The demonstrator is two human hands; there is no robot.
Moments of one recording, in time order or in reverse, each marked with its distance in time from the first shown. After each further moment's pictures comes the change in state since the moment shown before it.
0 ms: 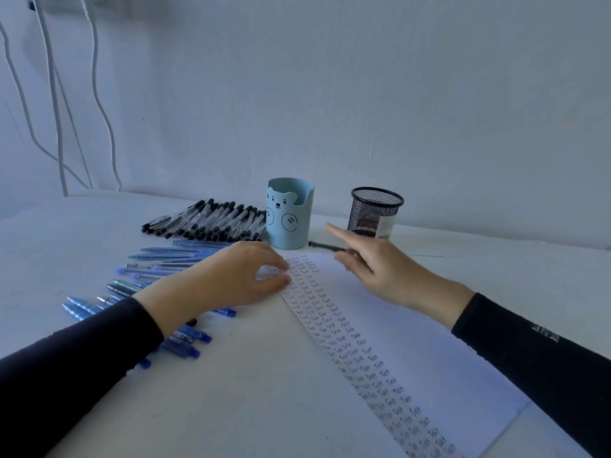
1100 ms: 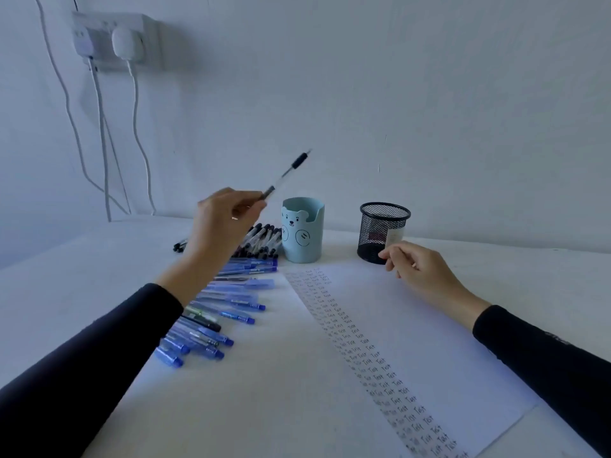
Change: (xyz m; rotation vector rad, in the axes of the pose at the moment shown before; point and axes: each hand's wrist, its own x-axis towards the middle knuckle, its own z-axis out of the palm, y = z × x) left_hand 0.008 -0.003 -0.056 -0.191 0.848 -0.049; right_hand -0.023 0.043 -0.010 0.257 0.297 0.370
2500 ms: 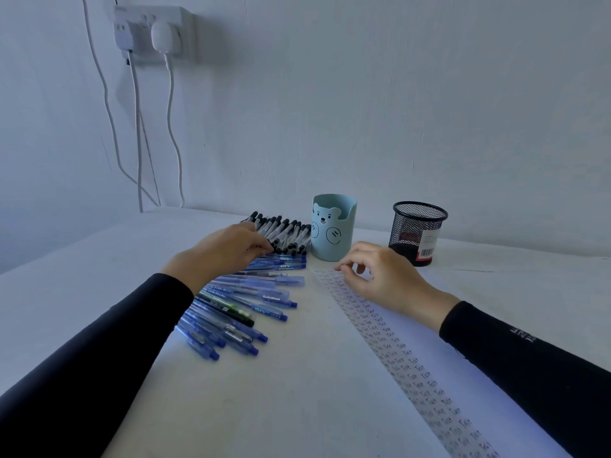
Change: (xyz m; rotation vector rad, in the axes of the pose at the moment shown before) left_hand -0.007 -0.071 -0.019 0.470 -0.740 -0.018; right_hand 0.008 -0.067 0.071 -0.276 -0.219 -0.400
